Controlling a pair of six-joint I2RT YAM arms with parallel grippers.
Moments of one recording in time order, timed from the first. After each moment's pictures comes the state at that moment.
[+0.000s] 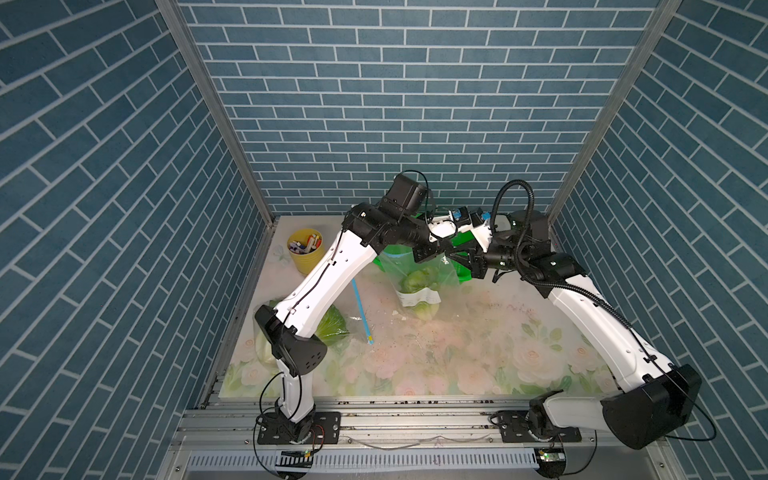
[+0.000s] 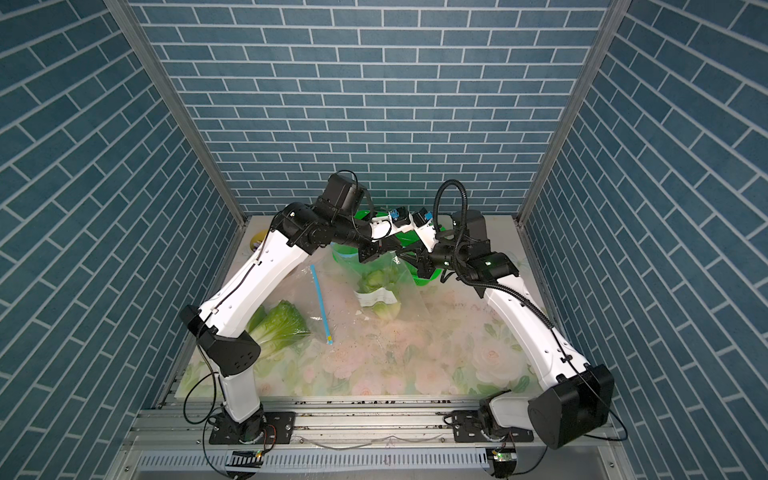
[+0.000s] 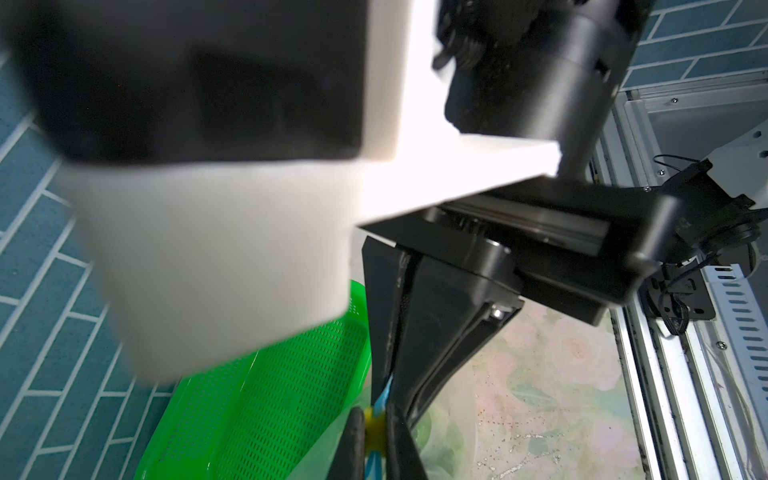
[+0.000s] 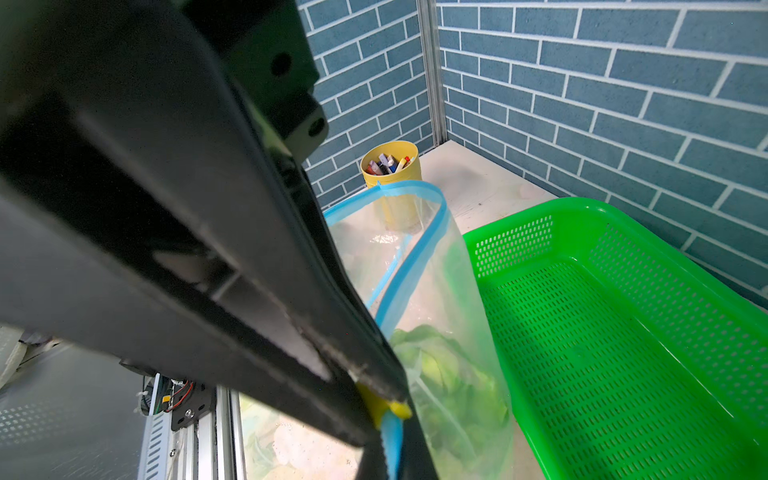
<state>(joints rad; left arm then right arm) -0.73 1.88 2.26 -1.09 0.40 0.65 0.42 1.32 1.31 -0.48 -0.77 -0.14</state>
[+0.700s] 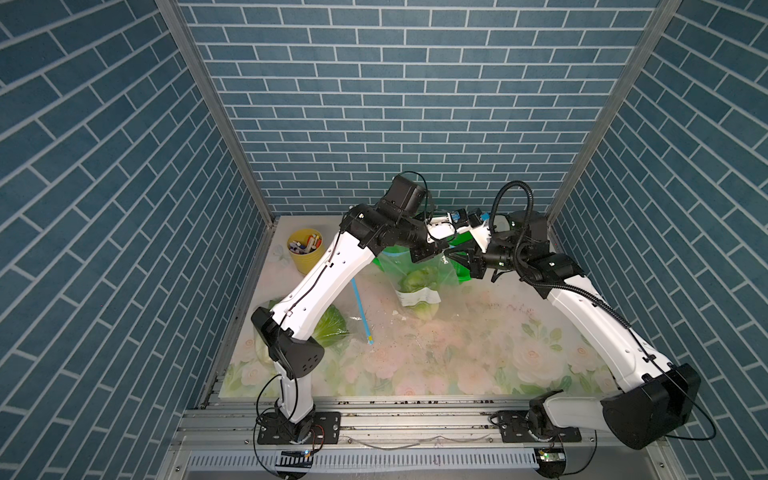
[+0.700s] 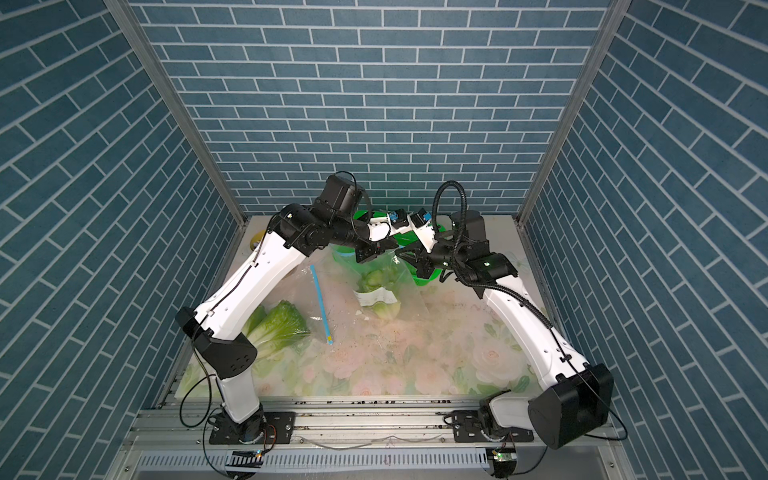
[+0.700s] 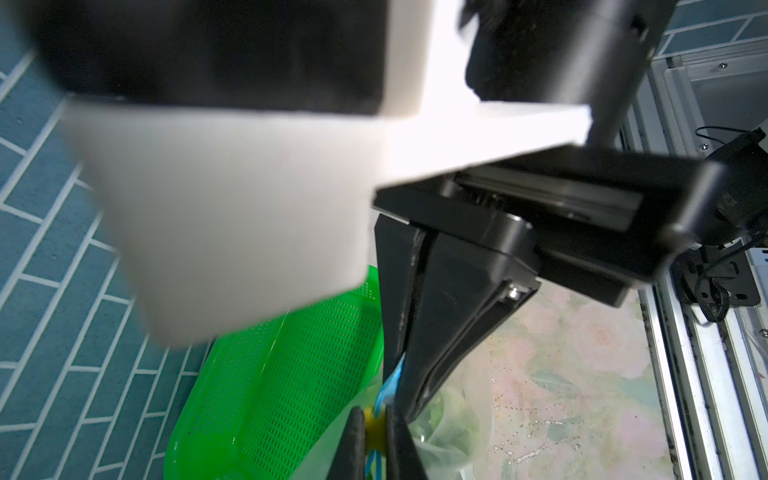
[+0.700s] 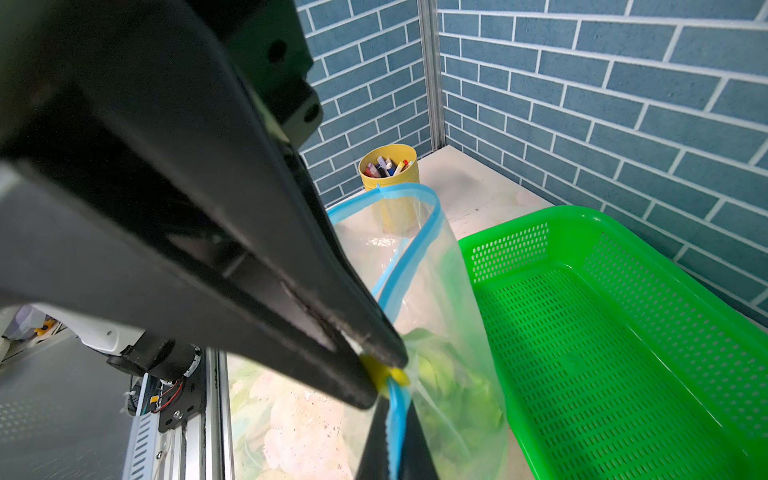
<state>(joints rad) -0.72 1.85 2.22 -1.08 0.34 0.67 0.42 1.32 1.30 -0.45 -0.76 -0.16</state>
